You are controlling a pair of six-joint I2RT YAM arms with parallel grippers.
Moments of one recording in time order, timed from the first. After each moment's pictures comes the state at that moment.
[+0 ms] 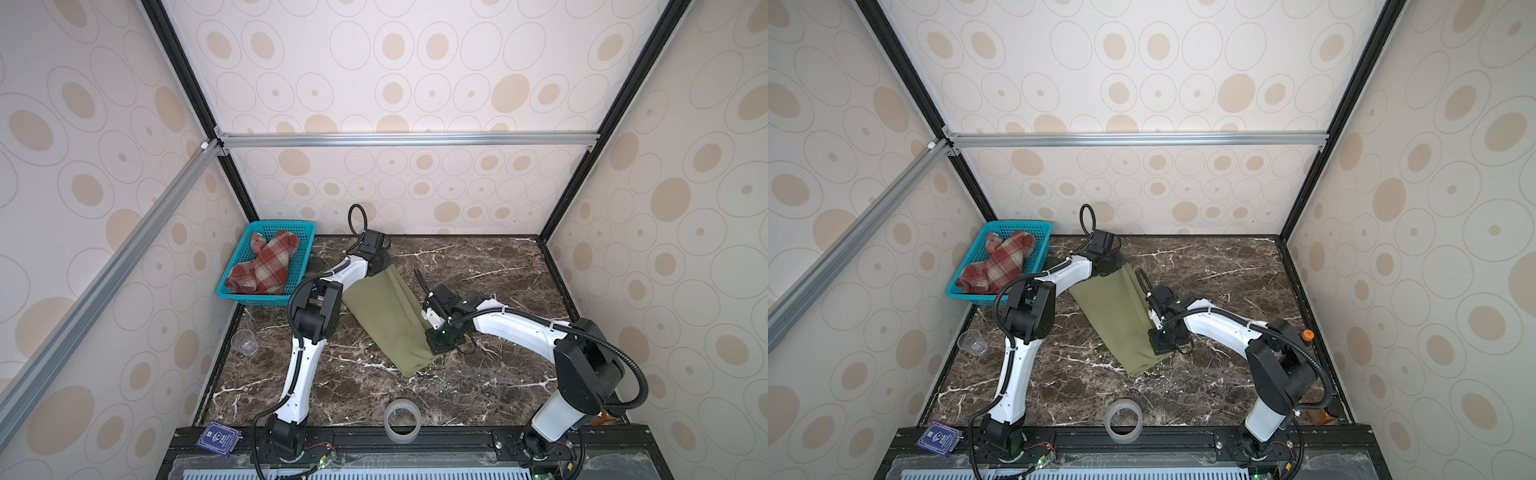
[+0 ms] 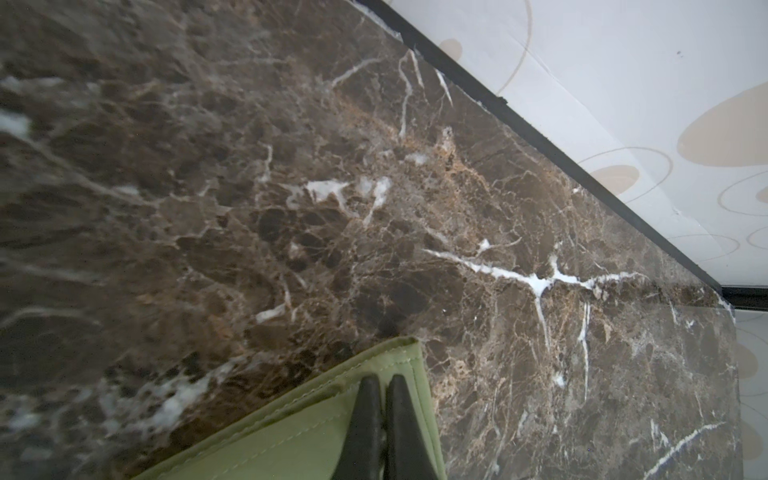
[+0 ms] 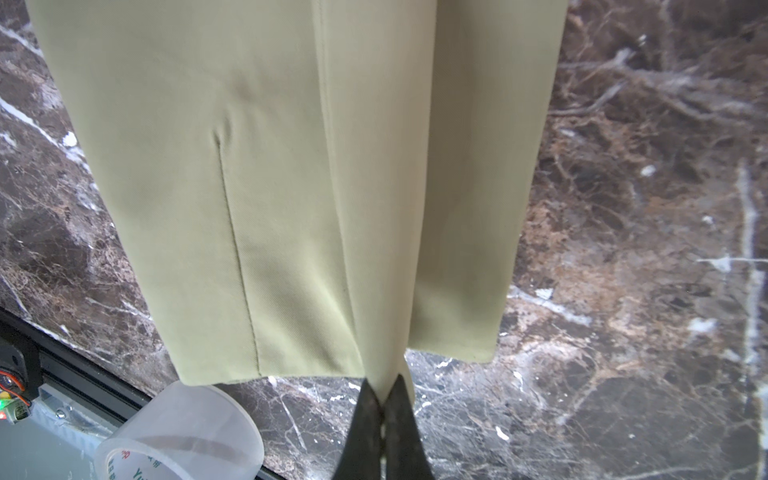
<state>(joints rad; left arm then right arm) -0.37 2.39 1.90 -0.32 0.00 -0.80 0.70 1.66 1.13 -0.83 -0.18 0.35</state>
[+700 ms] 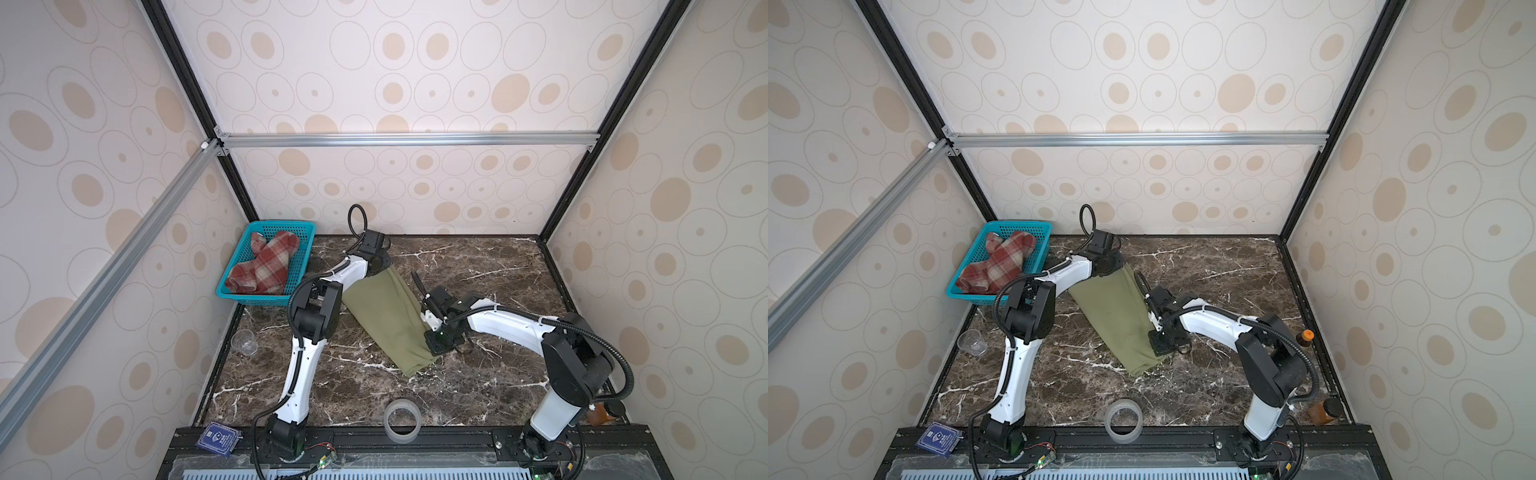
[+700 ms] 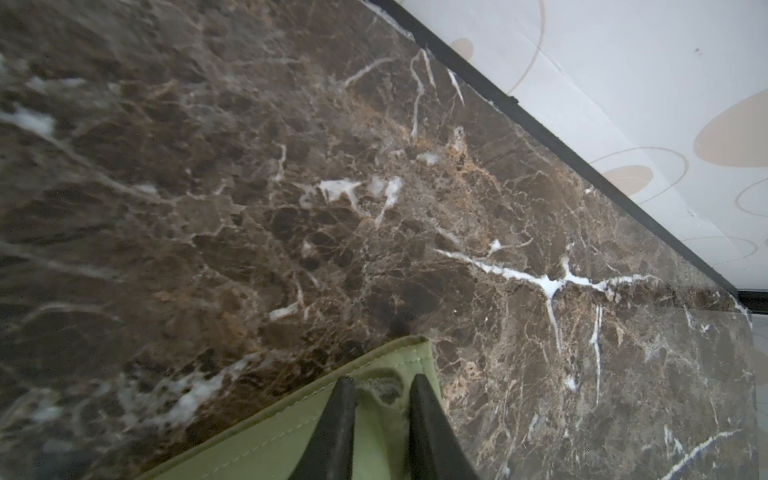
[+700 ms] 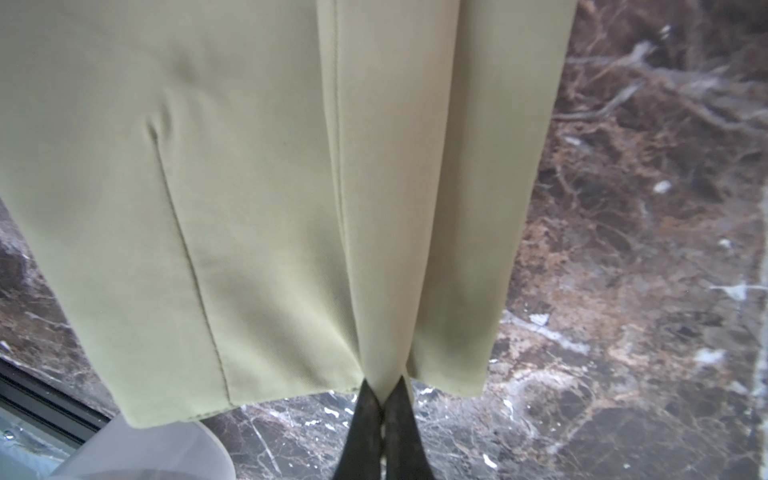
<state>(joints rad) -0.37 2.39 1.90 -0.33 -0.02 -0.80 0.69 1.72 1.13 -0.82 -0.16 0.31</state>
